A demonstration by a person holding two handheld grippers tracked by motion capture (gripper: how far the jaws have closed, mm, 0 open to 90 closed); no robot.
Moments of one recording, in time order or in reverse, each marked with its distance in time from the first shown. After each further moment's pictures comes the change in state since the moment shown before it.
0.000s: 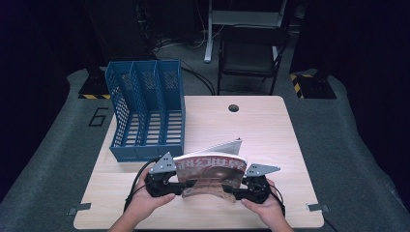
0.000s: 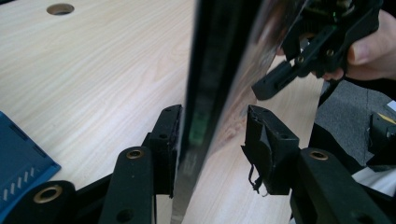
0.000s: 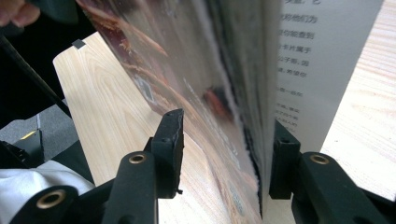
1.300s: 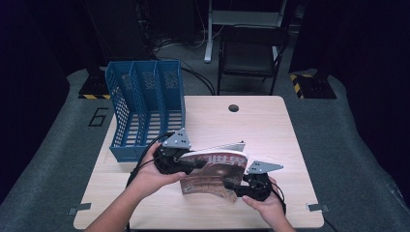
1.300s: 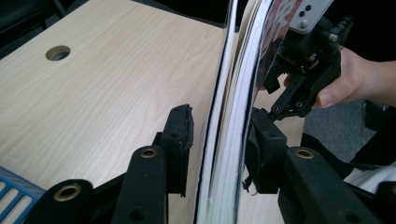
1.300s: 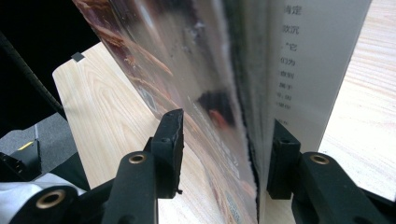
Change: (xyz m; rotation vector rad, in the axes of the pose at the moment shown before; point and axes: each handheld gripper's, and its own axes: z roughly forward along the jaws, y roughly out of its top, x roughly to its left) left arm -0.006 0.085 -0.008 0.086 -0.025 0.131; right arm -0.003 0.006 -0.005 -0.035 -0.007 0.016
